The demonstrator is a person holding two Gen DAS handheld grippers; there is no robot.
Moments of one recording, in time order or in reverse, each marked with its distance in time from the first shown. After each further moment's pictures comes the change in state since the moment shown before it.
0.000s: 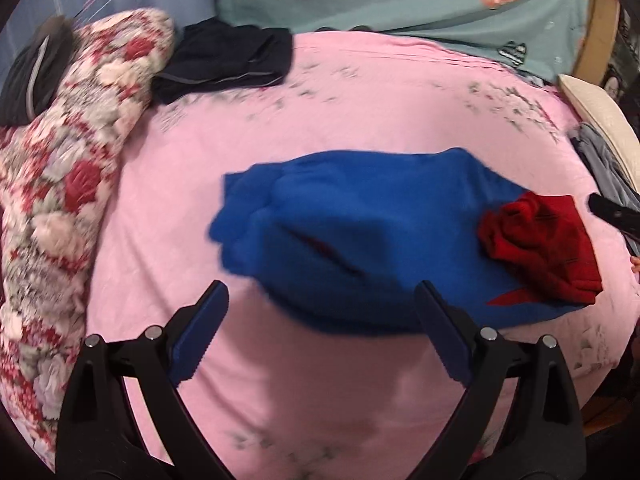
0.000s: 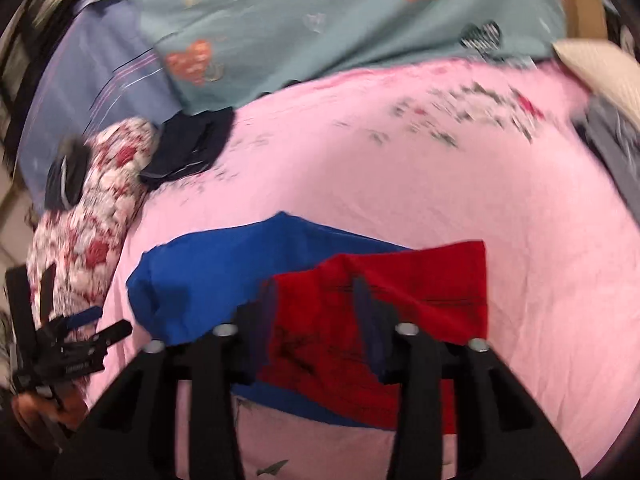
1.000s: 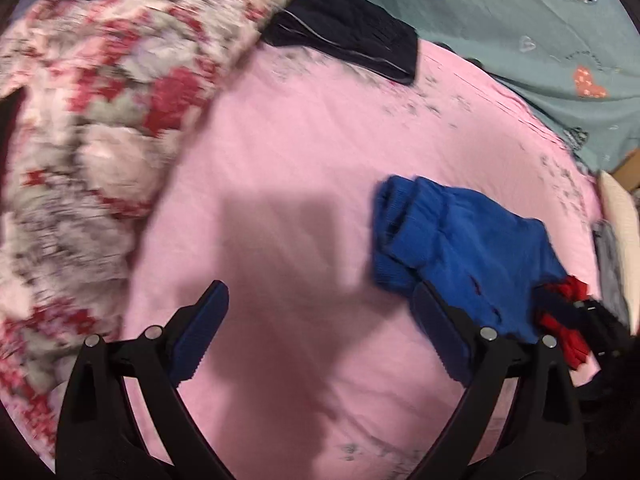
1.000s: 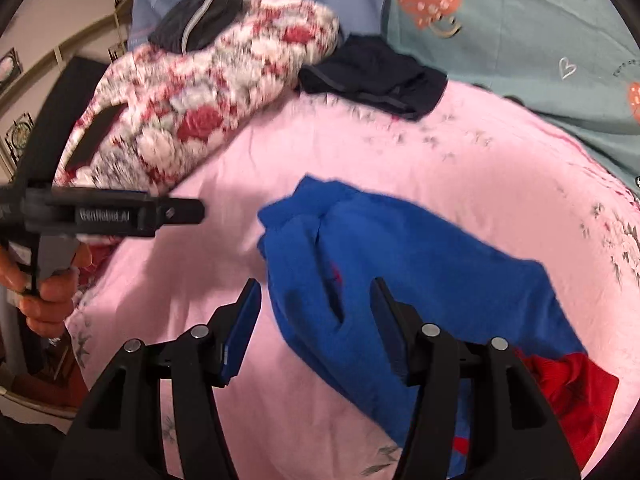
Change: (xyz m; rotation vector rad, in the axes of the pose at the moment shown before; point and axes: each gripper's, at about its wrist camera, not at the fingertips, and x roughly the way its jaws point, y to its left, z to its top) left arm 0.019 0.157 0.003 -0.344 0.090 -0.092; right arm 0.077 0.233 -0.053 -0.624 0.145 0.157
